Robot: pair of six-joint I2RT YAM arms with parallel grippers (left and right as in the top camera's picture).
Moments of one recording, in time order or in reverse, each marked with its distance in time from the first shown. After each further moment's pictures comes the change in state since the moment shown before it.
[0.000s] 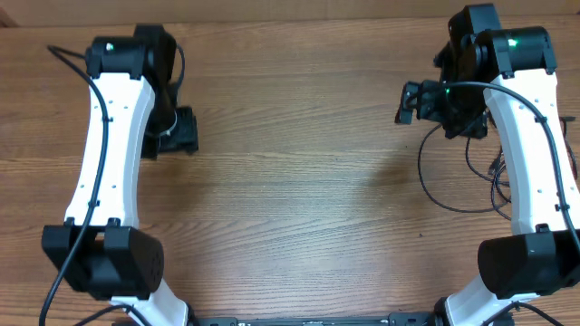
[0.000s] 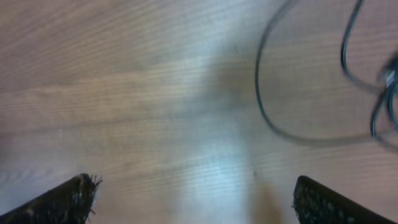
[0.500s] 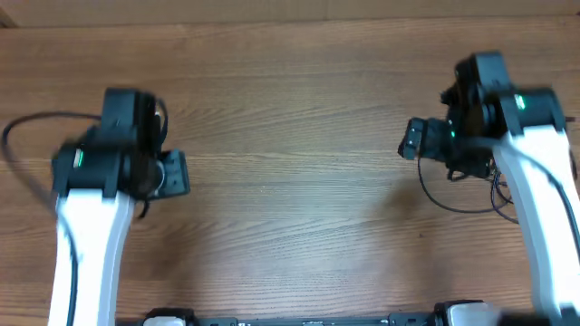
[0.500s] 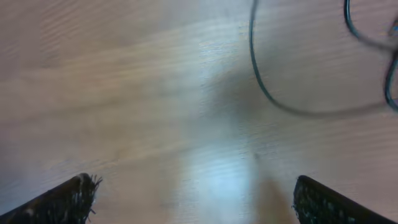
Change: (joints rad) left arm 0.000 -0.576 -0.477 0.314 -0.027 -0.008; right arm 0.002 -0.361 -0.462 0.251 0.000 0.048
